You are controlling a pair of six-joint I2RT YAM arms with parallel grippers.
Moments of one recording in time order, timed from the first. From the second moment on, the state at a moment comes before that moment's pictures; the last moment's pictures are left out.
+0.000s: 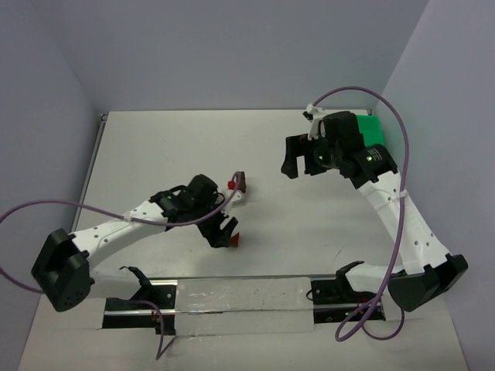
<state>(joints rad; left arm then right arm) -0.76 1.24 0.86 -0.57 0.40 0.08 0.43 1.24 1.44 -0.93 -0.18 0.17</state>
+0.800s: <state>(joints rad) -0.97 1.68 1.07 -0.59 0.19 -0.03 0.27 1.23 1.40 -0.93 -0.15 0.21</state>
